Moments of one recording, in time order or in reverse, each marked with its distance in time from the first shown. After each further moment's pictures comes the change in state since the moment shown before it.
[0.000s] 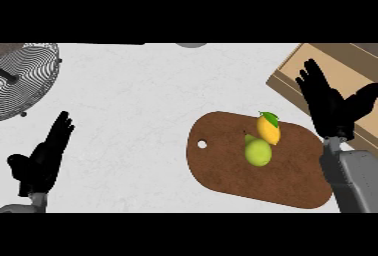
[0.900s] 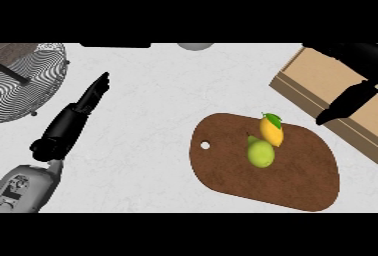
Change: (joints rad) left arm -0.255 0.050 -0.140 -0.138 -0.141 -0.148 0.012; right arm -0.361 -0.412 0.189 0.190 0.192 0.656 -0.152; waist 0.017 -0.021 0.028
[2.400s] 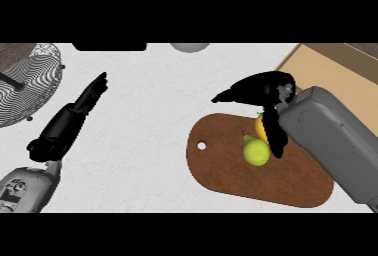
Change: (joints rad) left arm 0.026 -0.051 0.072 -0.038 -0.064 -0.057 0.048; right arm -0.182 0.270 0.323 -0.138 0.288 0.508 0.440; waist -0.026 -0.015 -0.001
